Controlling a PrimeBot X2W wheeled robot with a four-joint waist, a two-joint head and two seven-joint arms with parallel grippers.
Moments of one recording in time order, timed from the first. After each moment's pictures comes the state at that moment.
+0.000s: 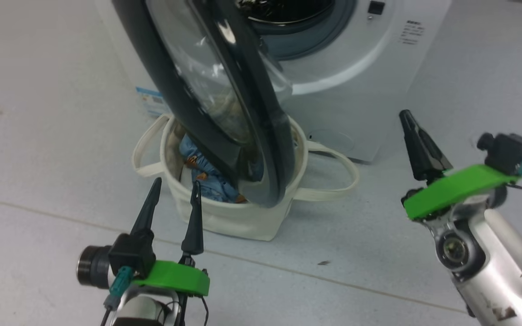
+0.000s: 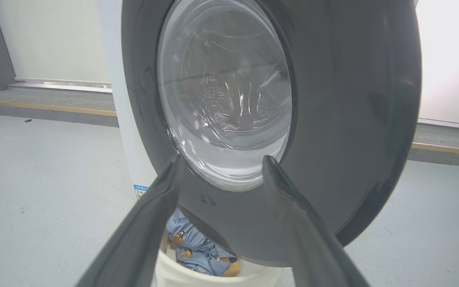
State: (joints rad) left arm -0.22 0.04 -0.25 0.21 -0.14 0.21 -0.25; right arm -0.46 -0.33 0.43 0.20 0.90 0.13 -0.14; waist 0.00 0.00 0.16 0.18
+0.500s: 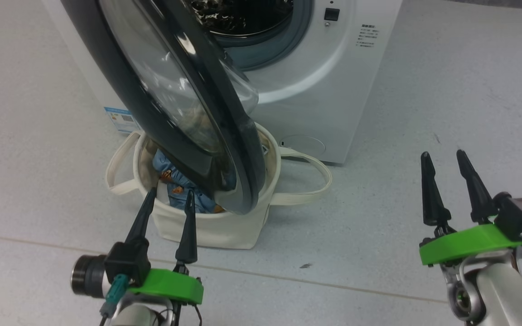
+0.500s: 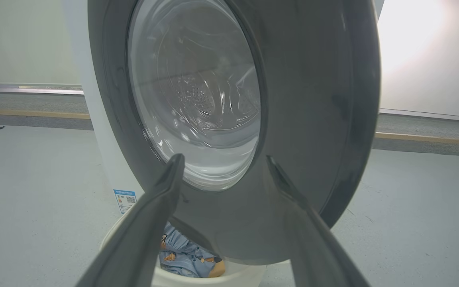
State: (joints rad) left arm -0.19 0.04 -0.21 0.22 -0.12 0.20 -0.25; right arm -0.21 -0.23 0.18 0.15 0.38 0.13 -0.25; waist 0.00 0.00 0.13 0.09
